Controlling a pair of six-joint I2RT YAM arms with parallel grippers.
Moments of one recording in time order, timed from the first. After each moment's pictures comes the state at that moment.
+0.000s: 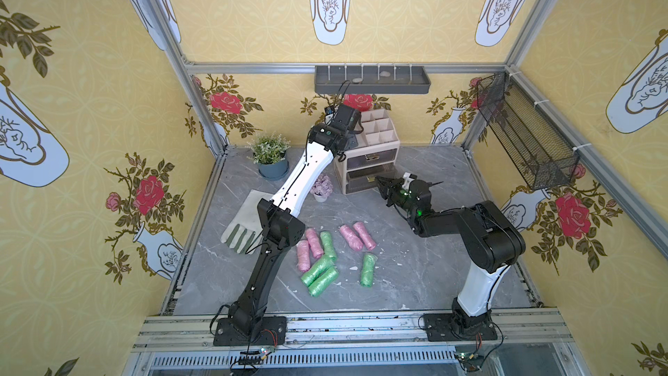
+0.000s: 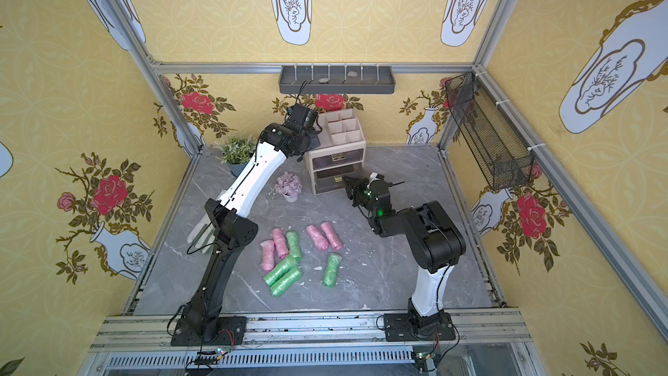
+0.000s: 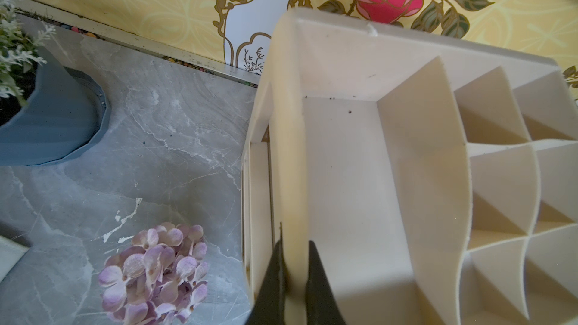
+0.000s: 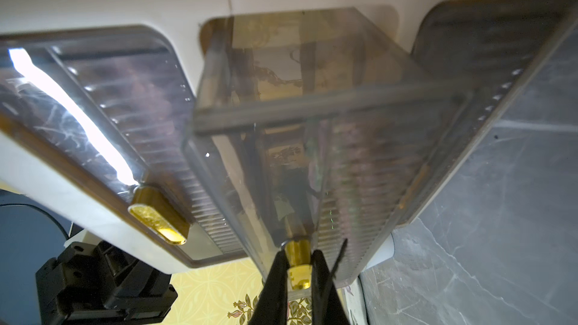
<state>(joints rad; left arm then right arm) -0.60 2.42 2.76 -1.16 -0.30 -0.75 0.43 1.83 0.73 0.97 -0.32 1.61</state>
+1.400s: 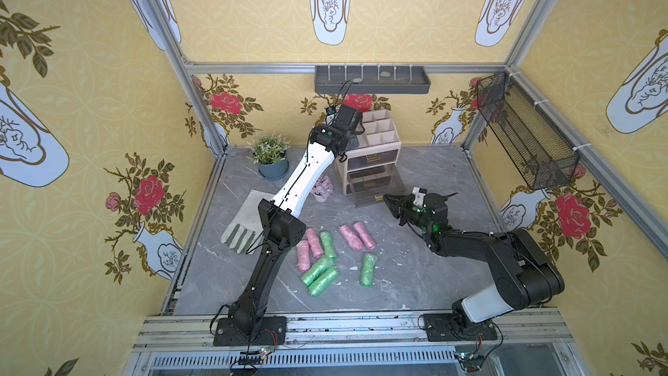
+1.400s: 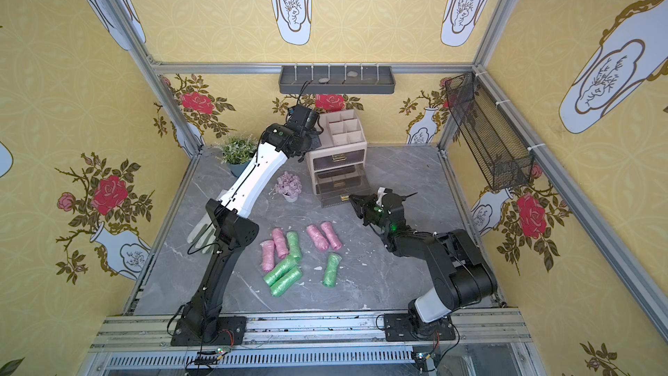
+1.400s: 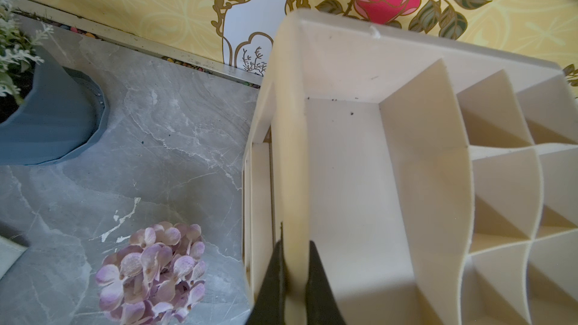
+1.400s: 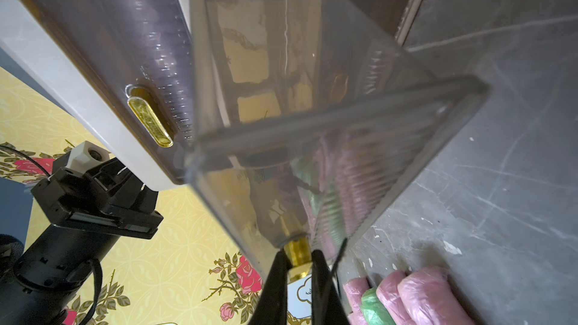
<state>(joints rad) -0.61 2.42 2.76 -1.16 -0.31 -0.76 0.40 1.54 0.49 0.78 -0.43 1.52</state>
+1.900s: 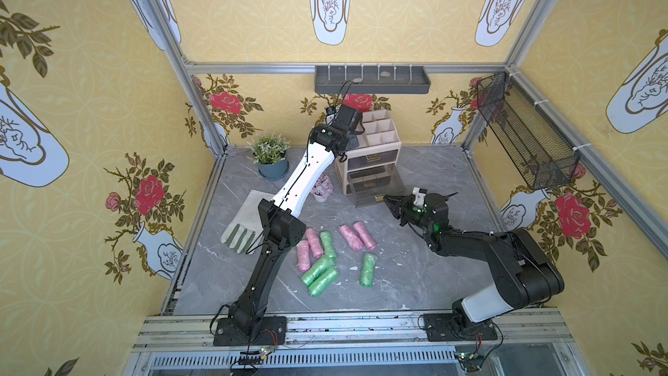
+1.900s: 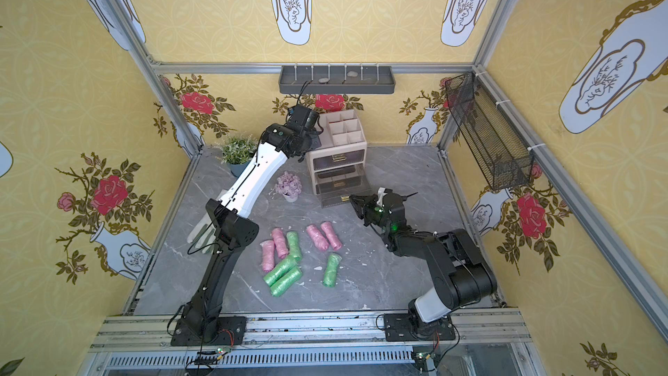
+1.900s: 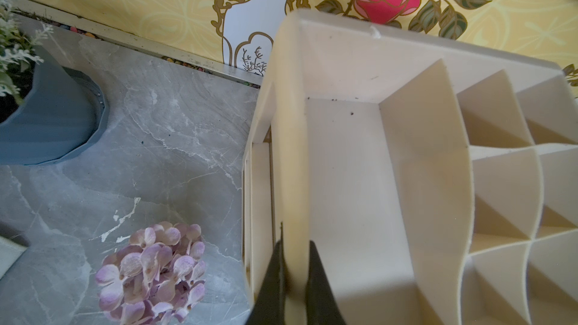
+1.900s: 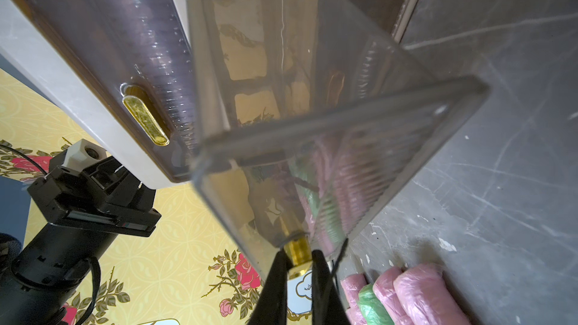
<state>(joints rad) -0.61 2.42 2.76 -1.16 -0.31 -0.76 0.39 1.53 0.49 0.77 -0.45 1.51</state>
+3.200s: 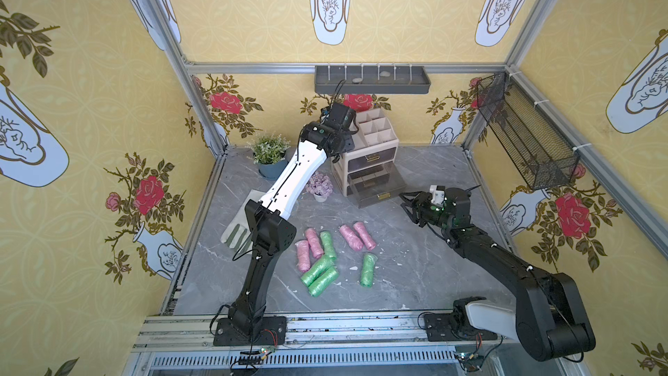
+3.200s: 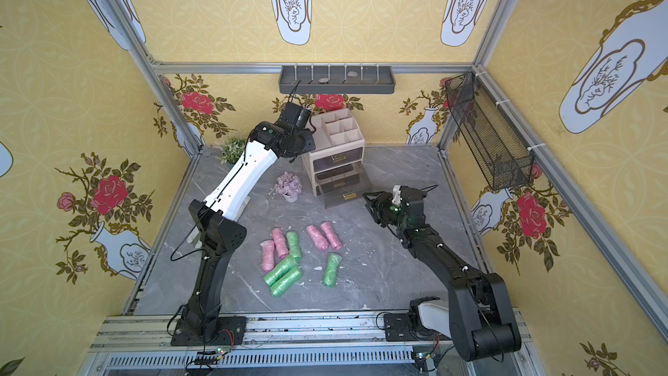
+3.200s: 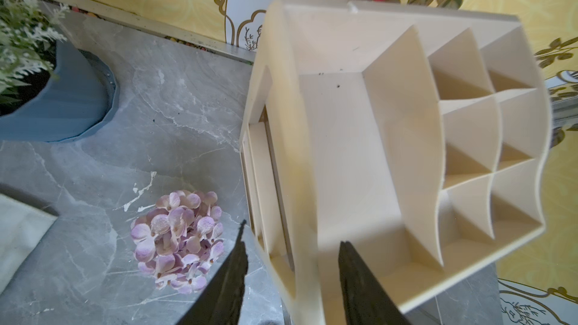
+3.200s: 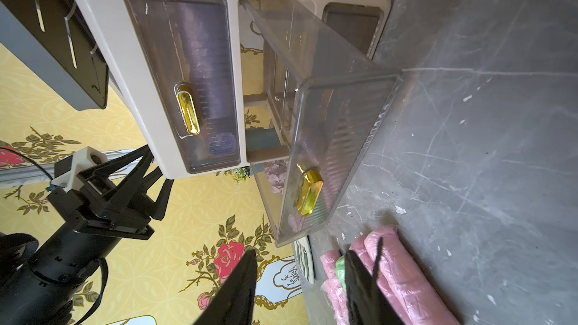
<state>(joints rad) -0.60 2.24 2.57 -1.14 -0.24 -0.73 0.24 1.21 0.55 0.25 -0.55 1.30</state>
